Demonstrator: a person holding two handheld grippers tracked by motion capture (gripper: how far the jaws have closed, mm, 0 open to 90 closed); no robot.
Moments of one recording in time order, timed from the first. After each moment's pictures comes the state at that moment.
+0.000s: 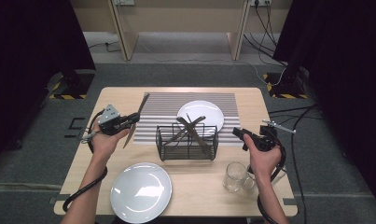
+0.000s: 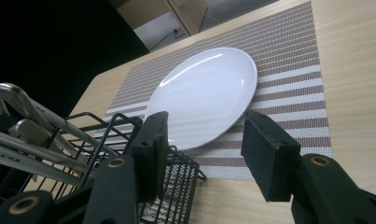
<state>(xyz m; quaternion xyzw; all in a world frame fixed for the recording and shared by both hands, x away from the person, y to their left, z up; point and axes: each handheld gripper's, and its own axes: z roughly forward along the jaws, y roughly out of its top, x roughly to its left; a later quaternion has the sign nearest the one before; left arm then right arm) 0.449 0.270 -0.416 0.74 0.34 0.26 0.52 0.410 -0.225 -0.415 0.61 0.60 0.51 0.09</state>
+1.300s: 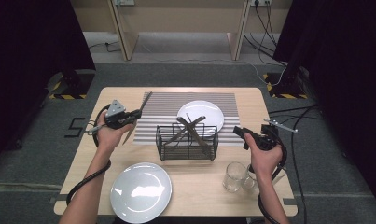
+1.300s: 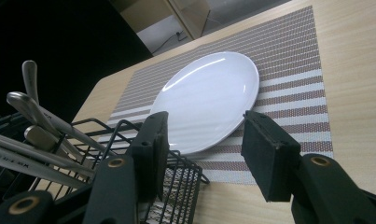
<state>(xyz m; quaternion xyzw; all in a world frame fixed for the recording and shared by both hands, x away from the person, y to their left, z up) 0.479 0.267 -0.424 0.76 0.35 0.26 0.48 0.411 -0.227 -0.411 0.61 0.59 0.52 0.09</state>
